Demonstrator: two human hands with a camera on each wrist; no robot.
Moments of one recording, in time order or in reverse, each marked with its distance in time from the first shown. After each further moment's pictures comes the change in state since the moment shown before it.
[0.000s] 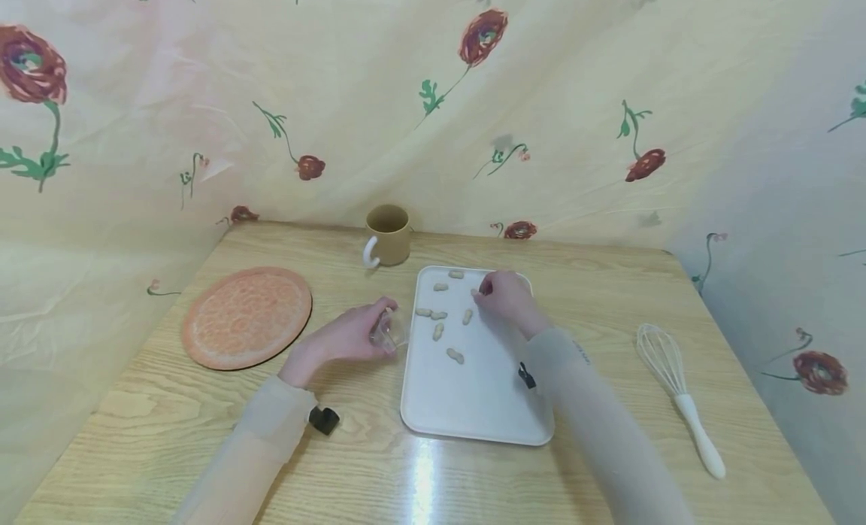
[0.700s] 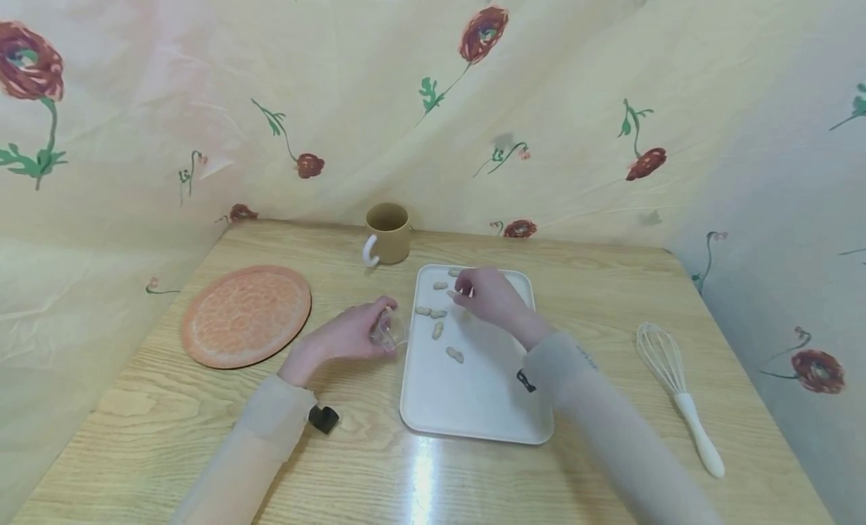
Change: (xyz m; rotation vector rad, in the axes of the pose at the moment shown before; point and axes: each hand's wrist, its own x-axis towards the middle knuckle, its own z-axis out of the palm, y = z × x) left_hand -0.001 0.001 -0.002 0.004 0.009 0.029; right_hand -0.022 -0.046 -0.011 -0.014 0.018 -0.269
